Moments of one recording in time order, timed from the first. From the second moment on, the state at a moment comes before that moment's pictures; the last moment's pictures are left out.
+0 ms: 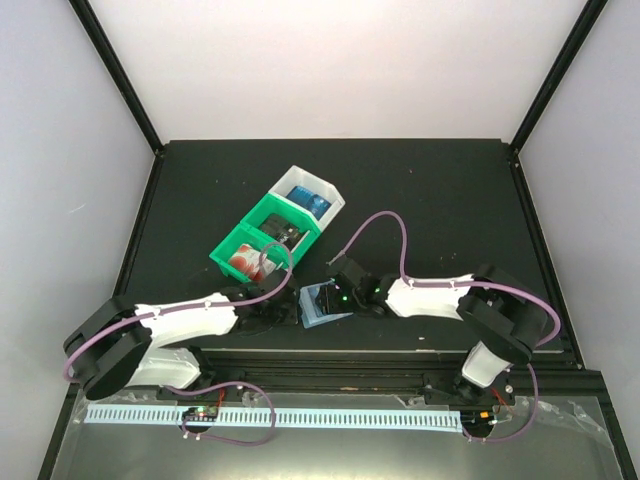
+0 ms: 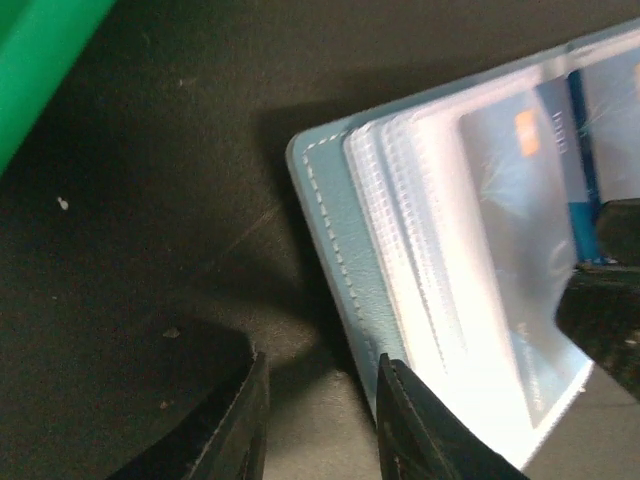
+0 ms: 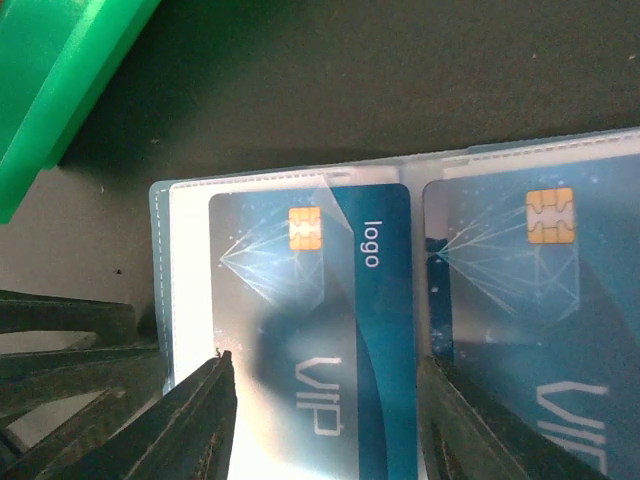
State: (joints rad) left arm -0.86 1.25 0.48 -0.26 -0.03 -0.94; right arm 0.99 1.63 0.76 -0.07 -0.04 0.80
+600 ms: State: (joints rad) left arm -0.86 1.24 0.49 -0.25 -0.02 -0.90; right arm 0.99 1.54 0.72 -0.06 -0.08 0.76
